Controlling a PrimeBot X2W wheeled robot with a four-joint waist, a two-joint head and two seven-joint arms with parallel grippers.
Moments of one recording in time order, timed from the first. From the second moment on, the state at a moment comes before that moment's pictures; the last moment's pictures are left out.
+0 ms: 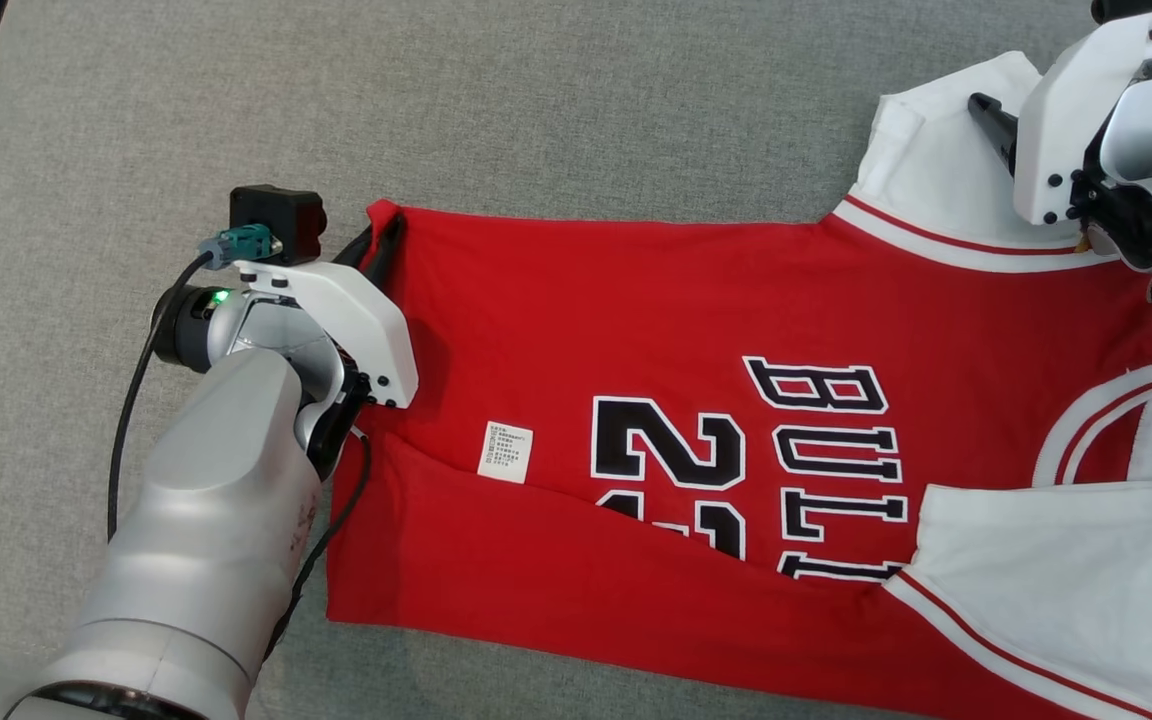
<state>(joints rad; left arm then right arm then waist) -0.91 0.05 -0.39 1.10 -0.43 -0.13 -0.10 -1.25 -0.30 0.66 1.13 0.61 0.13 0.36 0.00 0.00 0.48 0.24</state>
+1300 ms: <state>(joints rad) -0.66 0.17 -0.33 0.97 -0.41 -0.06 -0.26 -0.87 -0.29 0.69 0.93 0.79 0.13 -0.23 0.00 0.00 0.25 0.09</state>
